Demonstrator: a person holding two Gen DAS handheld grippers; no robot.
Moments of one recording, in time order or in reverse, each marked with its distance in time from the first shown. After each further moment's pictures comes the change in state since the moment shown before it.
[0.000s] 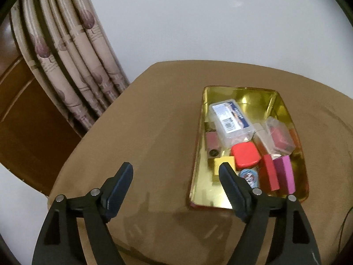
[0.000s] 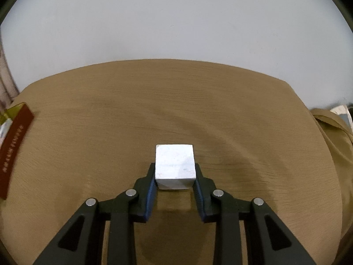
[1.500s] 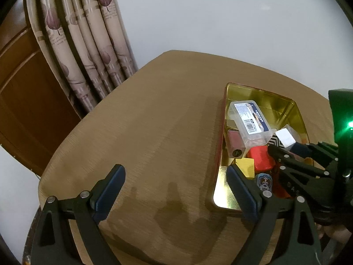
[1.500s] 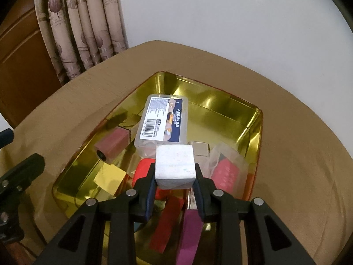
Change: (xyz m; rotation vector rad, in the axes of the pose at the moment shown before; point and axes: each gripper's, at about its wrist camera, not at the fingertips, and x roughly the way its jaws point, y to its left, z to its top) left arm 0.022 0.038 0.000 -0.143 0.063 -0.040; right arm -0.022 0.360 0.019 -0.463 0.074 0.373
